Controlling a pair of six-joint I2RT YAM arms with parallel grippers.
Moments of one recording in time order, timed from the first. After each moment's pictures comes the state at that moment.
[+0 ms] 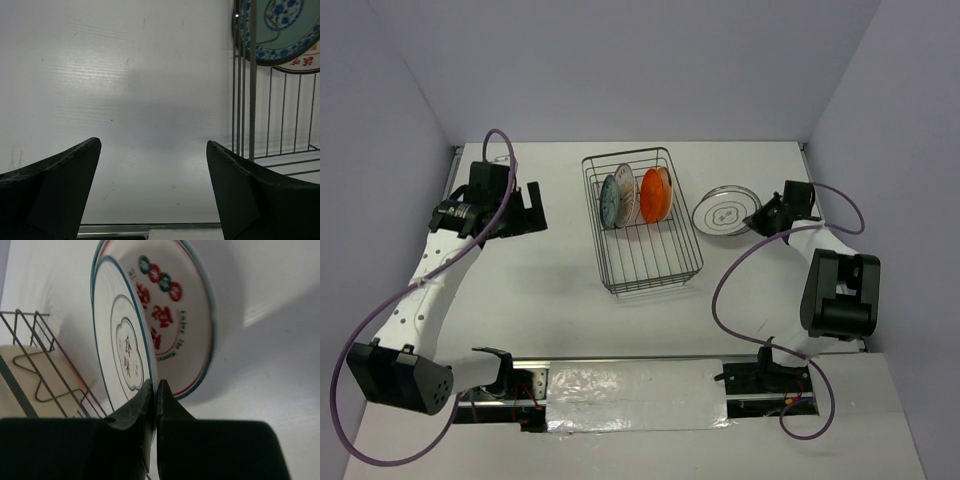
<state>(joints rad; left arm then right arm) -0.16 1.23 1.27 -0.91 -0.08 -0.34 -0.17 1.53 0.91 -0.13 -0.19 0.74</state>
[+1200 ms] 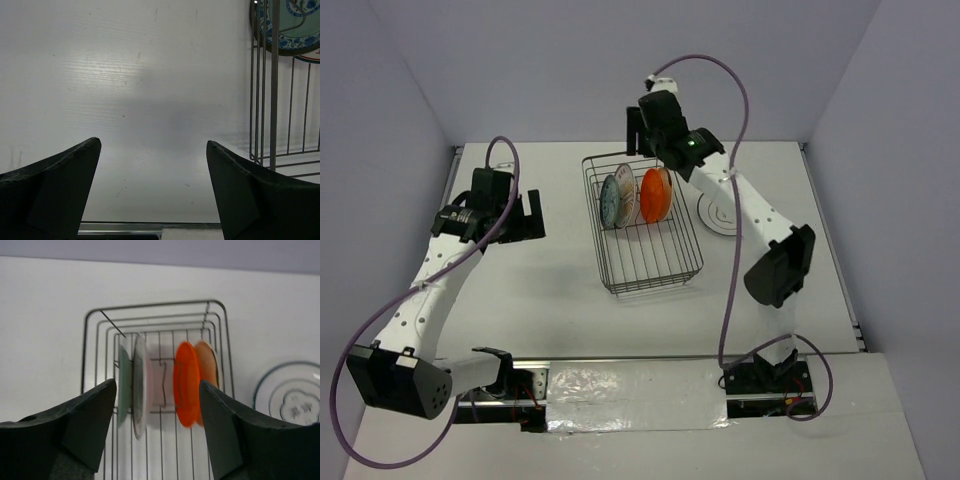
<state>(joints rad) -0.17 1.19 1.21 -0.89 -0.11 -0.30 0.58 1.86 1.96 -0.67 0.36 0.36</state>
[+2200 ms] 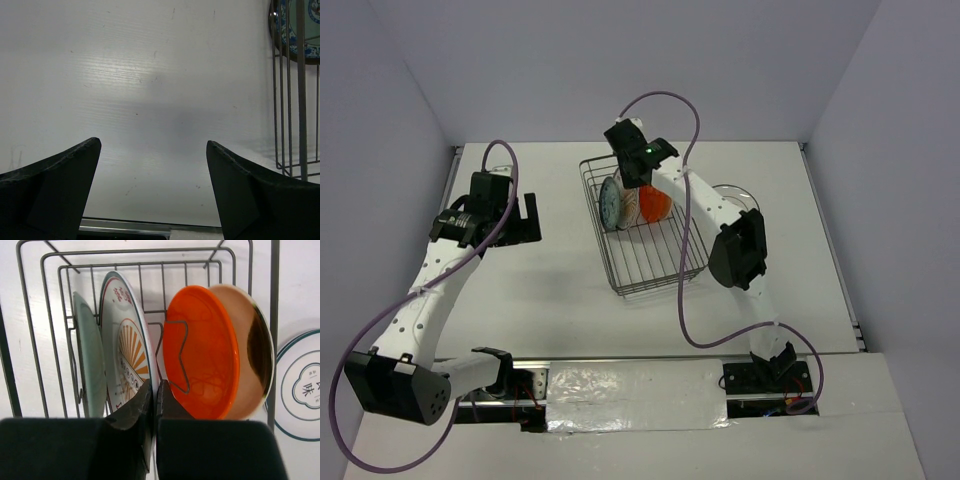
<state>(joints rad) -0.17 1.16 1.19 -0.90 -0.17 -0.29 0.67 2.25 2.27 -0.88 0.36 0.31</state>
